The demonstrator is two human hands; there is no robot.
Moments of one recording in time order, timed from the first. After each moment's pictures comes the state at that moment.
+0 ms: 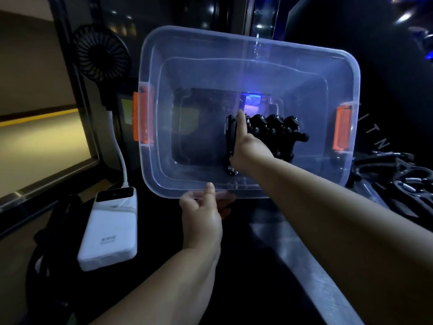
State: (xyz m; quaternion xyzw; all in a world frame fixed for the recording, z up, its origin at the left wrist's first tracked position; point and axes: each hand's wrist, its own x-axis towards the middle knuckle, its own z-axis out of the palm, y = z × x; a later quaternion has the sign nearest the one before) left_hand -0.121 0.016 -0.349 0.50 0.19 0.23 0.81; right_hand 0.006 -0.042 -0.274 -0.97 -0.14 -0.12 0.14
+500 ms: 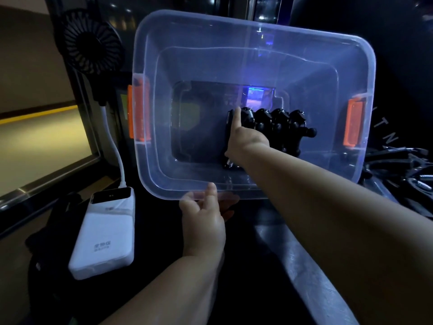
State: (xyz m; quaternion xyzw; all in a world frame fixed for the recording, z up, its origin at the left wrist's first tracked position) left_hand -0.118 0.020 -0.352 0.52 0.18 0.22 0.81; right_hand 0.048 -0.019 -0.280 -0.99 -0.11 -0.12 -0.04
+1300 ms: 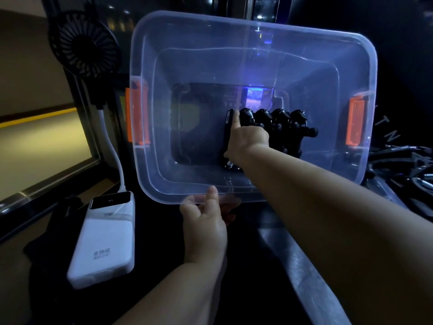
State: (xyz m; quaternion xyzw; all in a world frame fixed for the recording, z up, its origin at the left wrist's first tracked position) left_hand -0.116 0.021 -0.353 0.52 0.18 0.22 0.80; right_hand 0.056 -0.015 -0.279 -0.98 -0.09 -0.18 -0.07
